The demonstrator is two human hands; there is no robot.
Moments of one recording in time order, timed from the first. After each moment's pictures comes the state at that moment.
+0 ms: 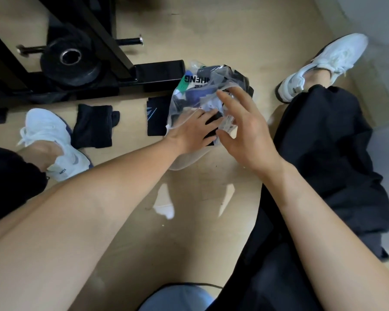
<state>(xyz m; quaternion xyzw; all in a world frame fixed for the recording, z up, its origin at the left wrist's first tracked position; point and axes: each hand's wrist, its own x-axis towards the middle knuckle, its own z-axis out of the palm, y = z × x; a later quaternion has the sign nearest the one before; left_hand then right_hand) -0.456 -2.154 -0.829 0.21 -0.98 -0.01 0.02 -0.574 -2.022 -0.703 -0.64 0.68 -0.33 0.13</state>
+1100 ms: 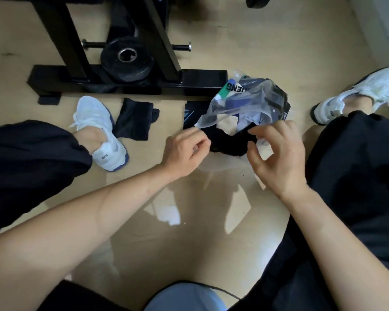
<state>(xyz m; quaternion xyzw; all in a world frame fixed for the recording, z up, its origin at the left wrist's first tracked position) -0.329 -2.108 -0.780 0.39 -0.82 -0.19 0.36 -0.536 -2.011 -0.697 -0.67 0.66 -0.34 0.00</state>
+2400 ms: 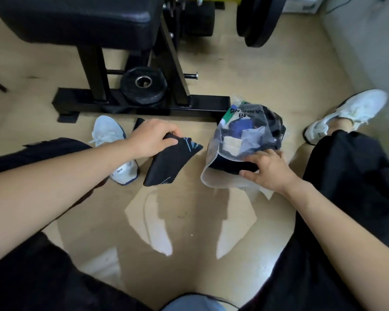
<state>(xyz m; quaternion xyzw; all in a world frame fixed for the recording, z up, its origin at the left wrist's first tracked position) -0.233 -2.190 -0.701 0.42 -0.88 -0.23 0.05 -0.547 -2.039 -0.708 -0.67 0.72 0.09 0.19</state>
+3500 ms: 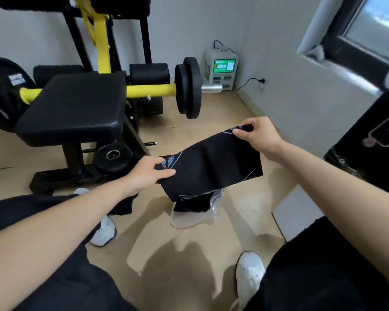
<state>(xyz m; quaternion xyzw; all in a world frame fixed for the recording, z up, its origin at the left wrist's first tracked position) -0.304 -2.123 -0.560 0.41 -0.71 -0.55 0.17 -0.607 -2.023 -0.476 -0.47 0.77 -0.38 0.19</state>
